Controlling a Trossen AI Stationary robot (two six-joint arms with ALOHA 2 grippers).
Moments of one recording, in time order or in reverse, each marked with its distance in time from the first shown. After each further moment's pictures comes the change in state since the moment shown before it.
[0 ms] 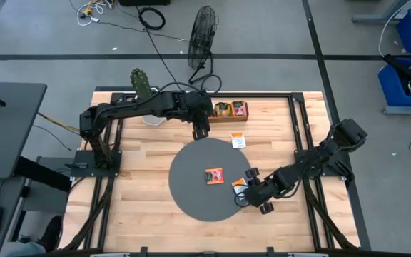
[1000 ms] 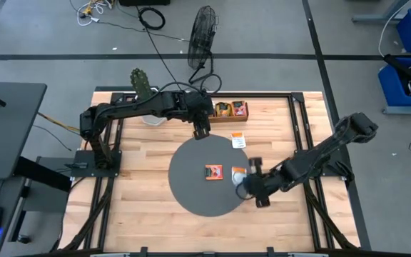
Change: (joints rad) left arm 0.000 0.000 0.000 0.015 -0.002 -0.042; right arm -0.027 -0.187 0.225 -0.304 0.154 0.139
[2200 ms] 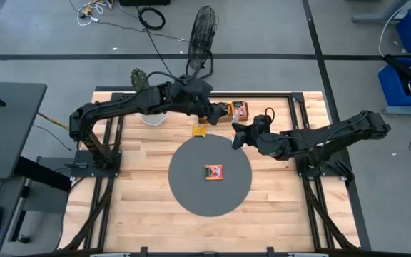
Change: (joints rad) left arm -0.006 -0.109 0.000 0.388 0.271 -0.733; right arm -0.301 -0.180 0.019 0.469 0.557 0.693
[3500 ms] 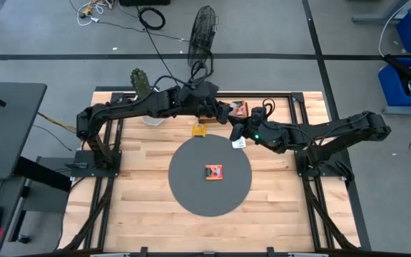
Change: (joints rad) left arm -0.011 0.075 0.000 0.115 -0.128 -0.017; right arm -0.091 0.000 0.000 0.159 -0.116 -0.098
